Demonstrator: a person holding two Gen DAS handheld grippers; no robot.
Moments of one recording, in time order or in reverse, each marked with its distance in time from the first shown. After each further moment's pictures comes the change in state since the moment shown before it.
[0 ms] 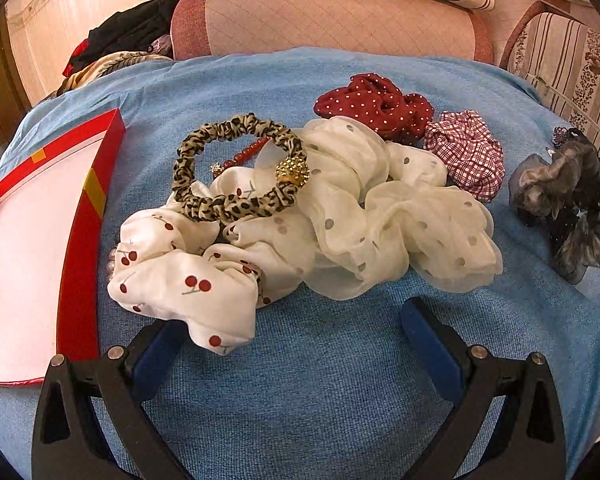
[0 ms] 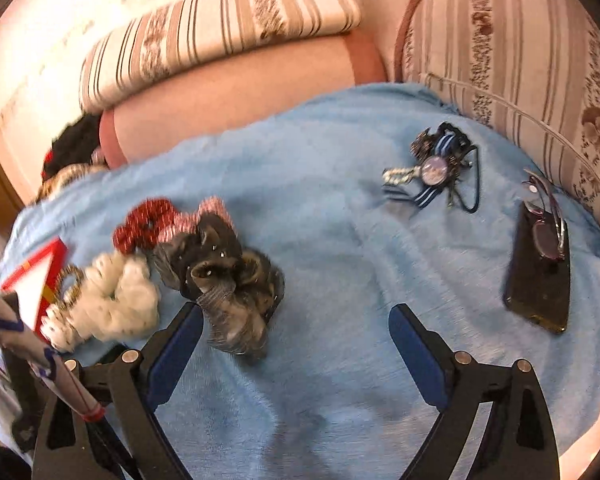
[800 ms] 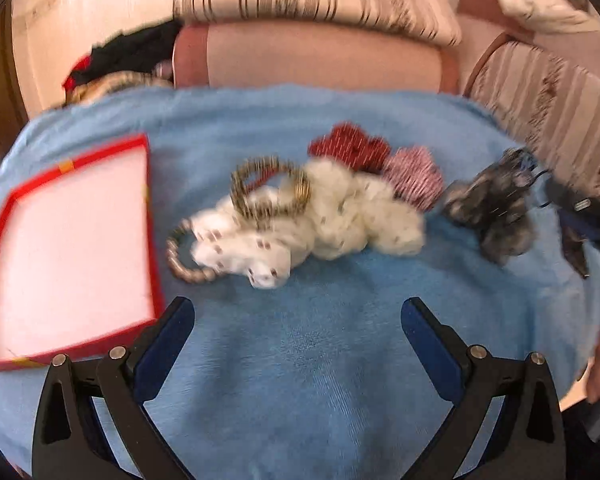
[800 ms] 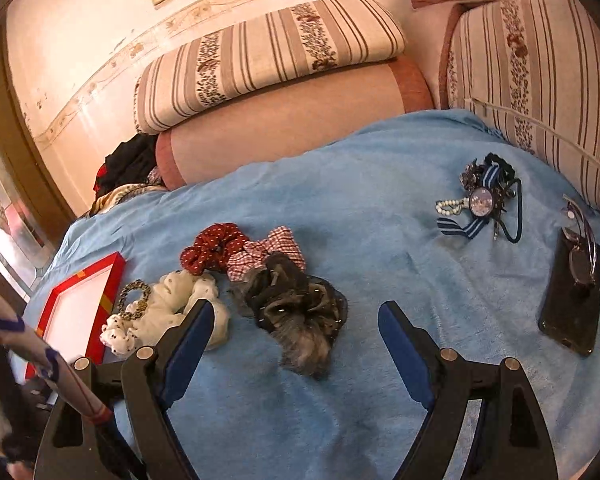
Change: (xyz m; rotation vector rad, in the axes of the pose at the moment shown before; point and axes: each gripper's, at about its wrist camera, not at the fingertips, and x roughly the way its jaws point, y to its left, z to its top) left arm -0.096 0.028 -0.014 0.011 -0.112 -0.116; right arm -0.030 0.023 -0.001 -0.054 -0.084 0.181
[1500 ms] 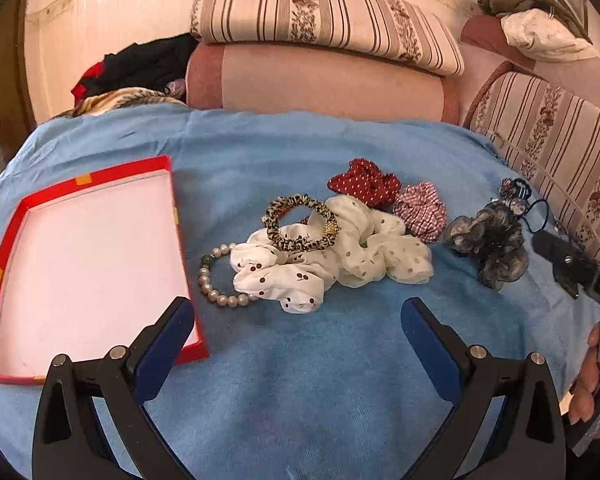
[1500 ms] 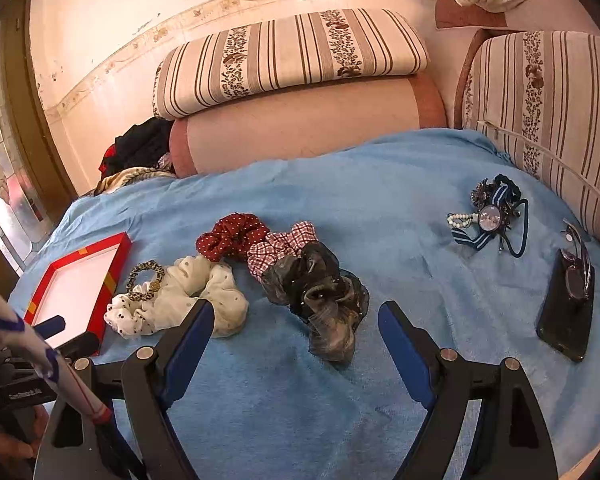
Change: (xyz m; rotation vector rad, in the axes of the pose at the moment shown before) left arm -0.002 0.027 0.011 -0.040 -0.035 -0.012; right arm -0.004 0.025 -0.008 -0.089 -0.006 -0.023
